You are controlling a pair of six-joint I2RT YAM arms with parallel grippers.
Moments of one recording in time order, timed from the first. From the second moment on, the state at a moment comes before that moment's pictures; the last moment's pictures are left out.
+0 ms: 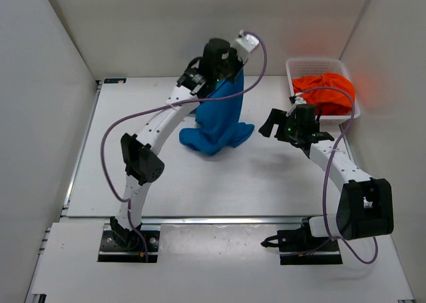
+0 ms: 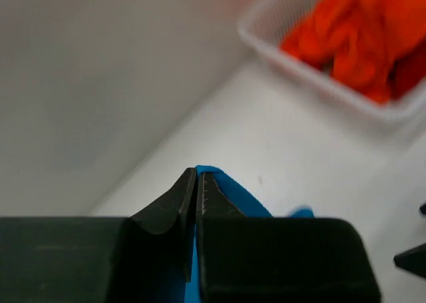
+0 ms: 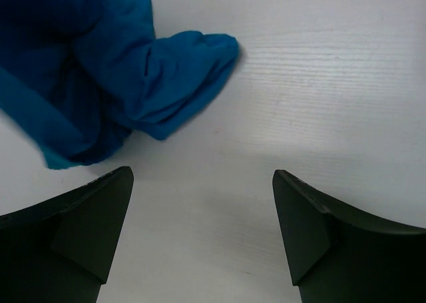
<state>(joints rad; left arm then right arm) -0.67 2.18 2.35 -0.52 0.01 0.28 0.13 1.34 0.87 -0.15 -0.25 0.37</state>
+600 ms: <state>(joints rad) -0.51 1.88 2.32 -0.12 -0.29 0.61 0.19 1.45 1.02 -0.12 -0.26 0.41</state>
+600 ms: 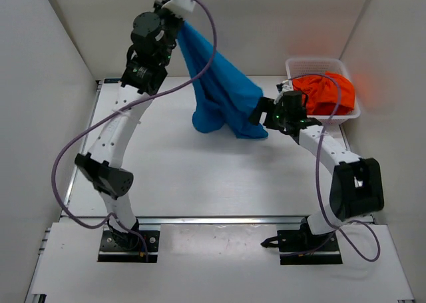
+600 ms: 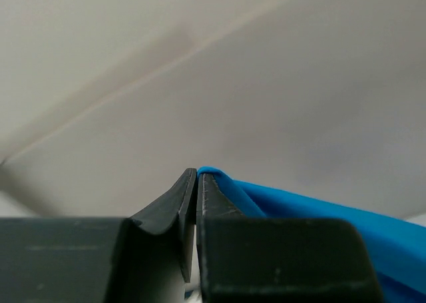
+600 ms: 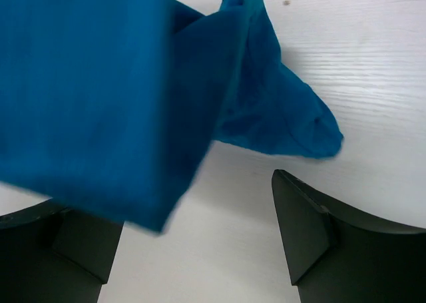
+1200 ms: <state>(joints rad) -0.32 1.58 1.46 -0.33 -0.43 0.48 0.25 1.95 1.34 -0.26 -0.10 0.44</state>
